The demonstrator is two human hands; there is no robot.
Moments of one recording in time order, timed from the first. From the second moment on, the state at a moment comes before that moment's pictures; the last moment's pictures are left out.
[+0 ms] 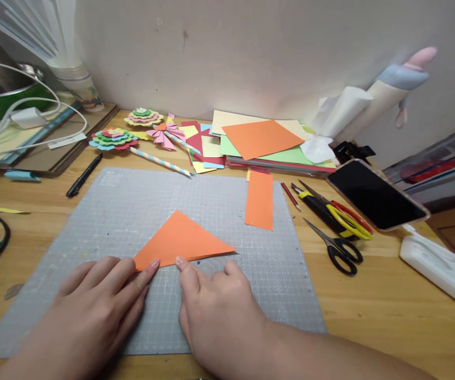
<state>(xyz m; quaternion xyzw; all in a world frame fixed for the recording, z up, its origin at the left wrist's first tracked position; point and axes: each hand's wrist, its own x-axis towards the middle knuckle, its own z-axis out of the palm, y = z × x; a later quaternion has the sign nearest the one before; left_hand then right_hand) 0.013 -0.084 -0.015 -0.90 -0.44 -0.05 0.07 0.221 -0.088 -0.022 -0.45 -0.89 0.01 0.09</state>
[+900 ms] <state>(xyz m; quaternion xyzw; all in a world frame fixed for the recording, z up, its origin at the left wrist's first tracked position) 0.010 -0.081 -0.017 -0.90 -0.44 -0.05 0.03 0.292 -0.085 -0.016 -0.57 -0.82 -0.05 0.01</state>
